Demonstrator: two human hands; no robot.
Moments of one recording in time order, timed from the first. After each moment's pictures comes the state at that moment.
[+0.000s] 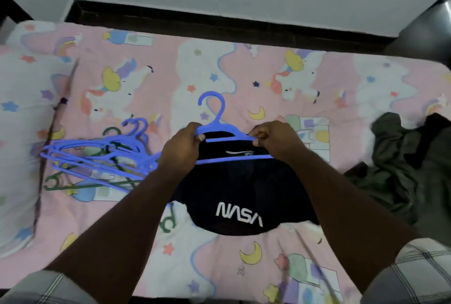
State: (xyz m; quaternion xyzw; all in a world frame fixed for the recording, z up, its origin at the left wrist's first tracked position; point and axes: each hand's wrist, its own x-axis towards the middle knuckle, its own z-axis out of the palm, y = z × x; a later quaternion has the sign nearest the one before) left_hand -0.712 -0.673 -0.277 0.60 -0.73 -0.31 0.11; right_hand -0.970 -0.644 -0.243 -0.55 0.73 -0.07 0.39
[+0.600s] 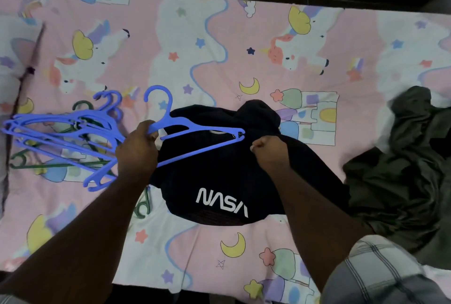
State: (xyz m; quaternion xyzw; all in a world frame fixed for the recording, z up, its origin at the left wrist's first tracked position) left_hand -0.704 -0.633 -0.349 0.75 -0.63 -0.19 0.07; right_hand -1.005 -0.582 -0.403 -0.41 0.81 -0.10 0.40
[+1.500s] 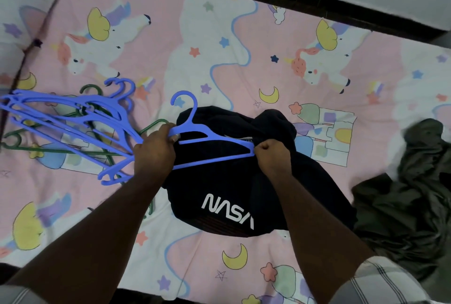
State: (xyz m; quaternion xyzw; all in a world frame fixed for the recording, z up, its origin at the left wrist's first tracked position) left_hand -0.690 -0.638 -0.385 0.74 -0.63 -0.24 0.05; right_hand -0.965 -0.610 -0.394 -0.42 0.82 -0.08 0.38
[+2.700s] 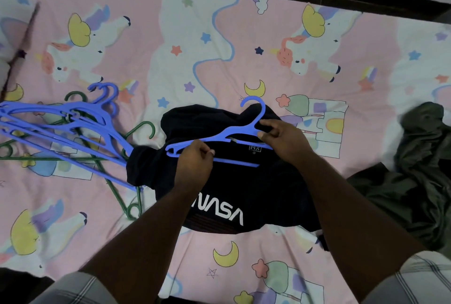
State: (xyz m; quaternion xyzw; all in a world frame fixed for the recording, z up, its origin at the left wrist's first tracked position) left_hand -0.805 -0.605 -0.402 0.73 -0.53 -0.41 0.13; right_hand -1.049 -0.626 -0.366 -0.52 0.73 -0.09 0.43
